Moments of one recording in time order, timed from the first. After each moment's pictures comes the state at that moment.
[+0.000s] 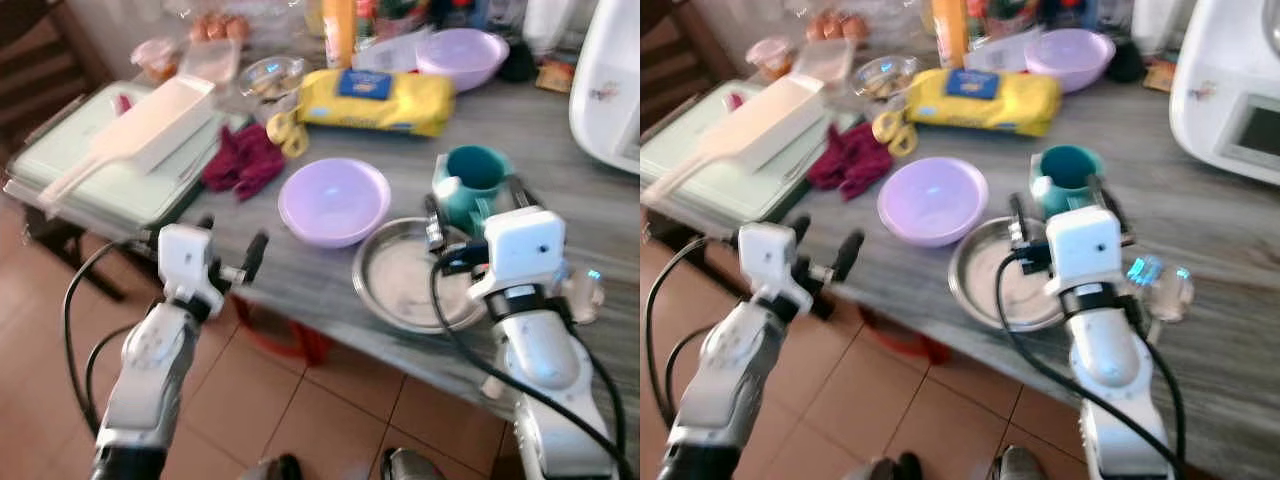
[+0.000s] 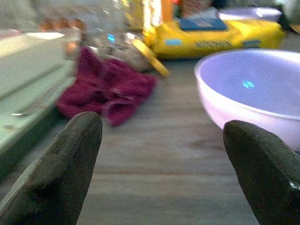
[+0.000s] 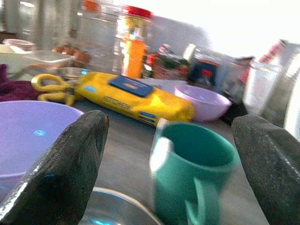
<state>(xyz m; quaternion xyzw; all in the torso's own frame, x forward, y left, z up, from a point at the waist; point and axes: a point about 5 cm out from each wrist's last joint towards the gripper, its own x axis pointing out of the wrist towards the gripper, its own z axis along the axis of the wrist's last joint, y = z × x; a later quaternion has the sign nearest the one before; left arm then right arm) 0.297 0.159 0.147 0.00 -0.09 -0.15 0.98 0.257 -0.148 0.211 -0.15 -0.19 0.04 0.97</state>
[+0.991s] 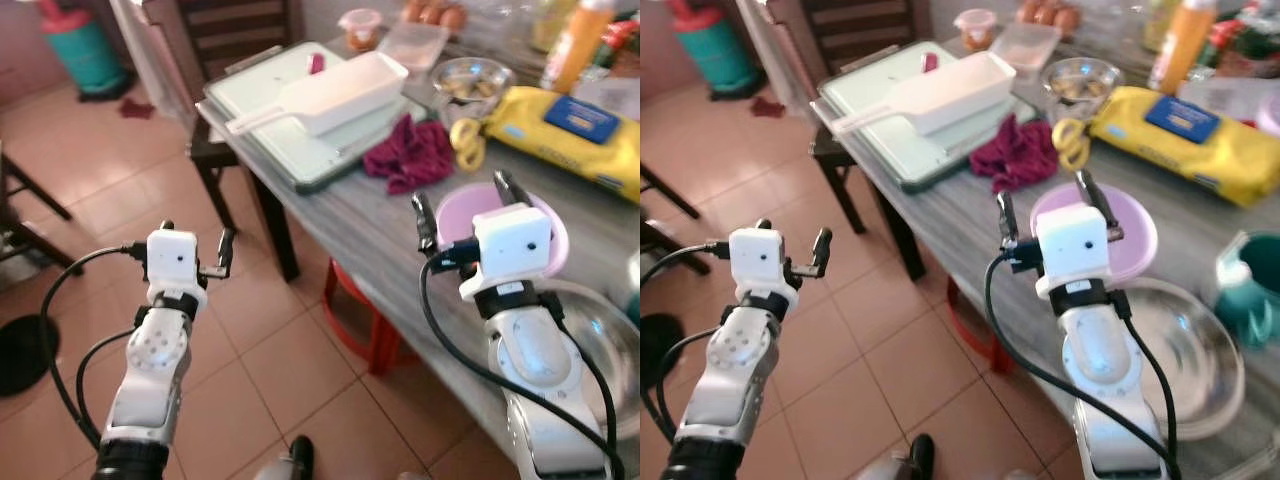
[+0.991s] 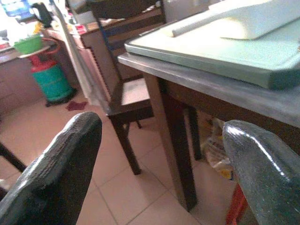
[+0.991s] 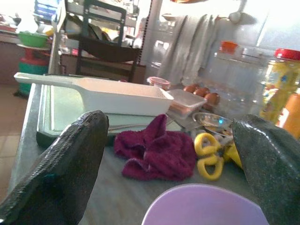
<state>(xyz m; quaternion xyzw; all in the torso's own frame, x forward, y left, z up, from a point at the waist) 0.302 0.181 0.130 0.06 -0.06 0.00 1.00 0.259 -0.141 0.212 -0.15 -0.19 0.06 0.97</state>
